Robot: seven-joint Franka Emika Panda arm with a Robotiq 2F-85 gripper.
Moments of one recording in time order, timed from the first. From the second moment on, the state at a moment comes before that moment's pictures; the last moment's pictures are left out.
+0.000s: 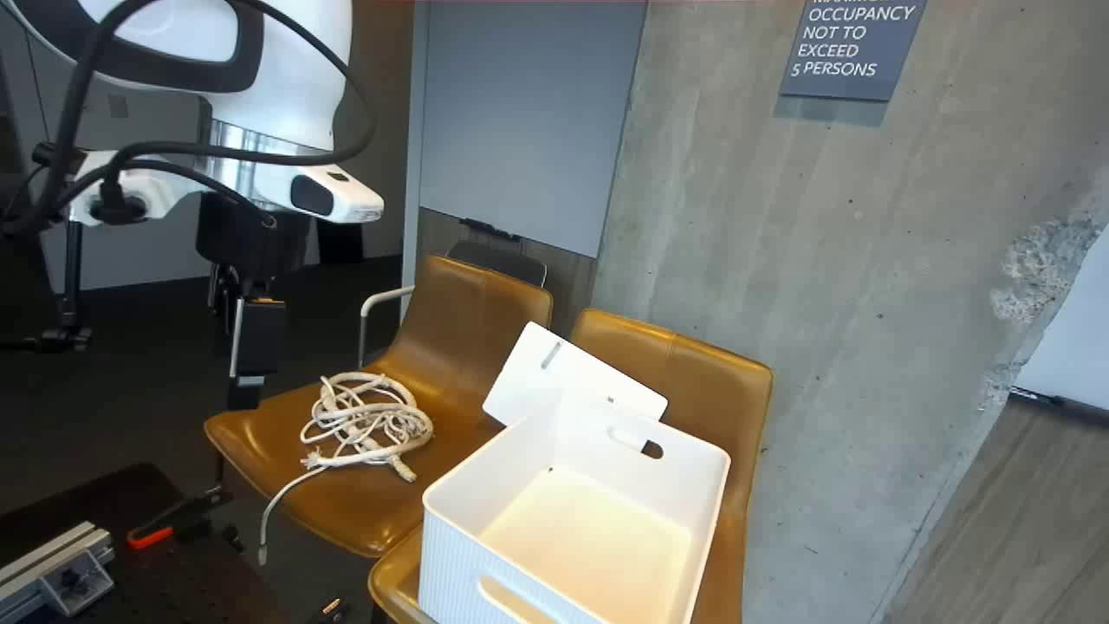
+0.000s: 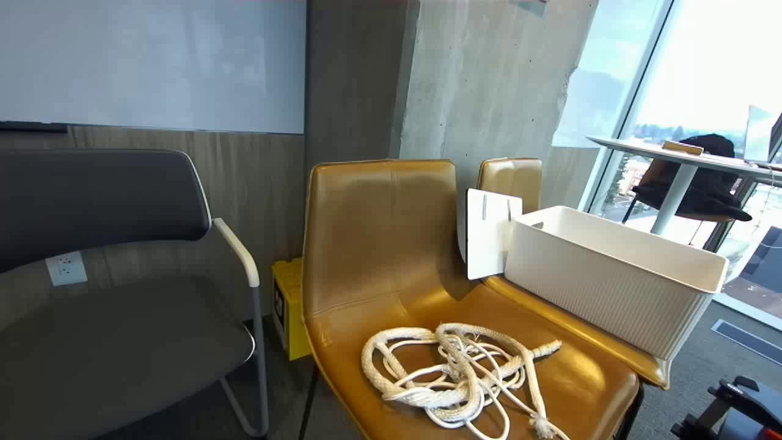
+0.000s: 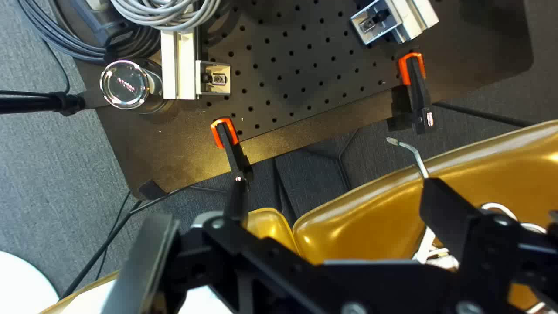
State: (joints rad) arm -0.10 -0.59 -0.06 -2.67 0.01 1.92 0.11
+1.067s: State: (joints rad) arm -0.10 -0.59 -0.06 -2.68 0.02 1.95 0.08
